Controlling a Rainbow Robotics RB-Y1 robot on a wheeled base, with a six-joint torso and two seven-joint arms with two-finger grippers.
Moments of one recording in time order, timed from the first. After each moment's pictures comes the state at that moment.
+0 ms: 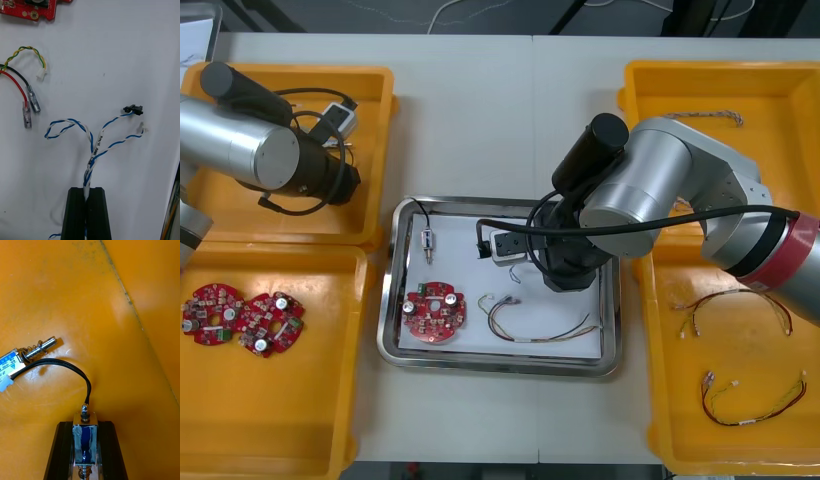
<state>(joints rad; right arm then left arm) -0.83 -0.62 0.81 -1.74 -0.83 1.38 2.27 -0.63 0.64 -0.24 -1.42 0.59 1.18 -1.71</state>
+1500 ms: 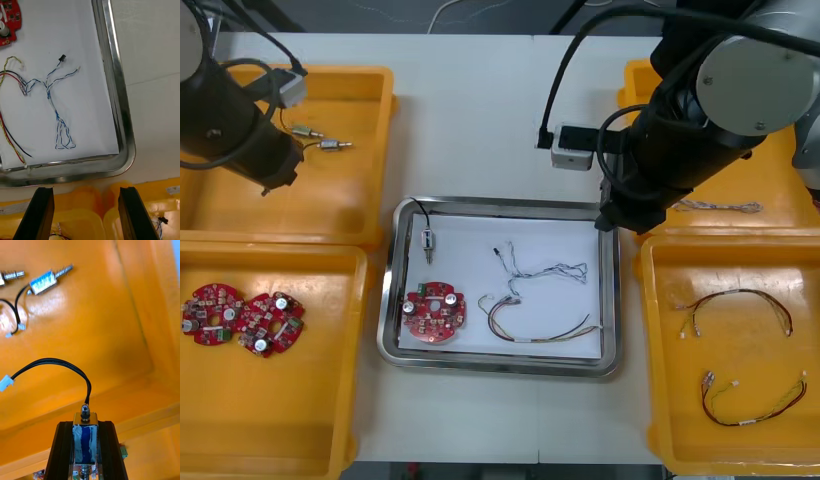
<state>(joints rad) -0.82 -0.63 0.33 -1.89 -0.96 1.84 2.03 -0.72 0.65 0.04 -1.69 0.65 1.91 -1.71</state>
